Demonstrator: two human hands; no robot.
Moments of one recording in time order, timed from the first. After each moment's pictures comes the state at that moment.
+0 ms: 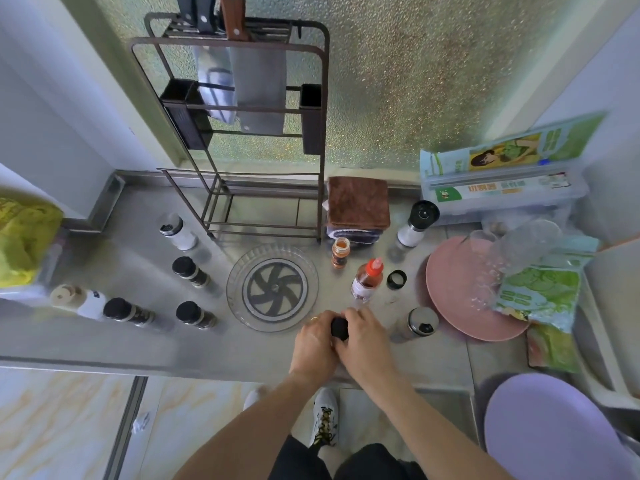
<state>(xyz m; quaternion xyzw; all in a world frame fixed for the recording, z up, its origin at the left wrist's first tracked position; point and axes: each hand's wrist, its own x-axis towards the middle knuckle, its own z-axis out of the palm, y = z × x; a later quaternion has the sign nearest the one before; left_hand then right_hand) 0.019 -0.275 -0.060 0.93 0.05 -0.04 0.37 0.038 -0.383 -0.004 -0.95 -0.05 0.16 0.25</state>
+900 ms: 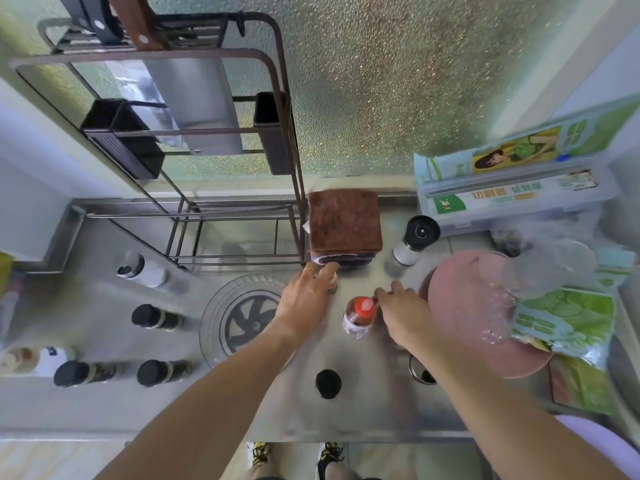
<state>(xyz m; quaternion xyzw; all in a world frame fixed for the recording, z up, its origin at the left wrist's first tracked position) 0.186 -0.262 -0.047 0.97 -0.04 -0.12 0.20 0.189 -0.462 -0.059 -0.96 -0.13 0.23 -0.05</state>
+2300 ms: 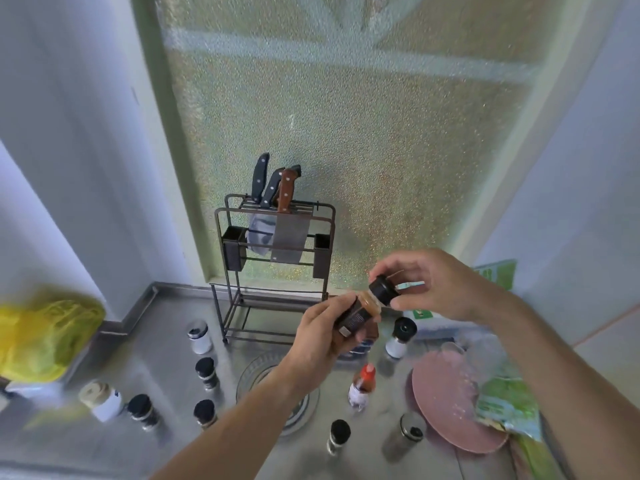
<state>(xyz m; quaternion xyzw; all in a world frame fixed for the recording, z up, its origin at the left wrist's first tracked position) 0.064 -0.244 0.215 0.47 0.01 -0.10 0.88 0.127 -0.439 0.319 -0.84 -0.28 0.16 0.43</state>
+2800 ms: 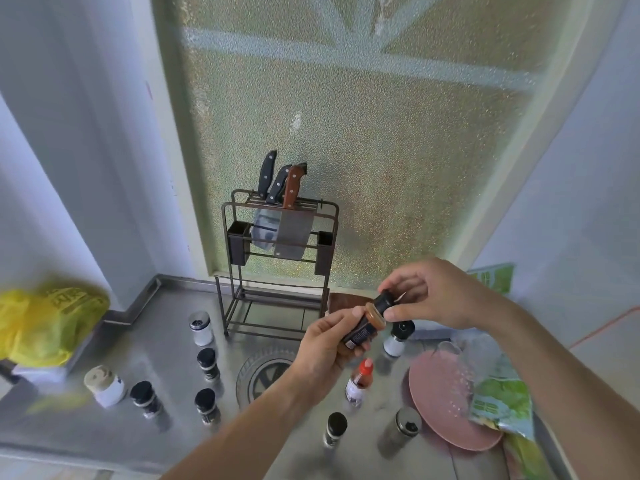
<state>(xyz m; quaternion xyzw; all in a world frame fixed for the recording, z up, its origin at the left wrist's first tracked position) 0.043 -0.253 0.192 0.44 0.01 -0.10 0.89 0.111 -0.439 0.316 -0.89 -0.26 0.16 0.35</state>
